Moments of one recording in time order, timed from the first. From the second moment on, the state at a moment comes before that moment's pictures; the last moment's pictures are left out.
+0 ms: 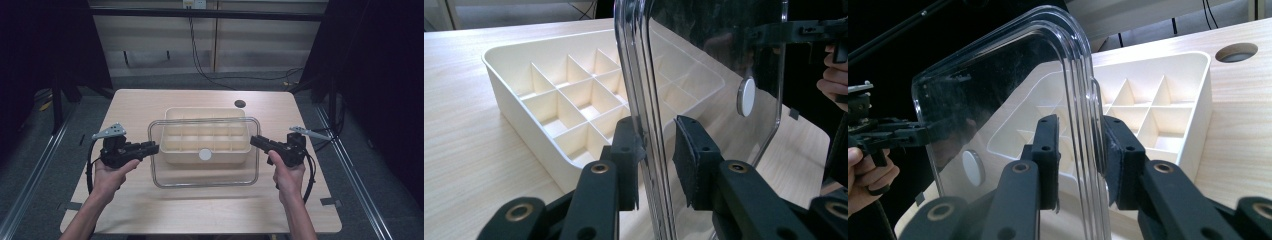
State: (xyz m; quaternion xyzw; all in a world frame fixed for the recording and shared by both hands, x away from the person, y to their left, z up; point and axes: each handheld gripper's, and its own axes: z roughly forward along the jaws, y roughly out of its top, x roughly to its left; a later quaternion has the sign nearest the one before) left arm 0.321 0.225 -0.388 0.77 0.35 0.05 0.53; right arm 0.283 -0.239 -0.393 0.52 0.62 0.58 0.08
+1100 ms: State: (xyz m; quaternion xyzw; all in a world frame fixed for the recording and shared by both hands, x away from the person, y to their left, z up) left arm 0.352 0.221 -0.352 0.76 0.35 0.07 0.54; right arm 0.315 -0.239 -0.364 0.52 0.61 0.59 0.10
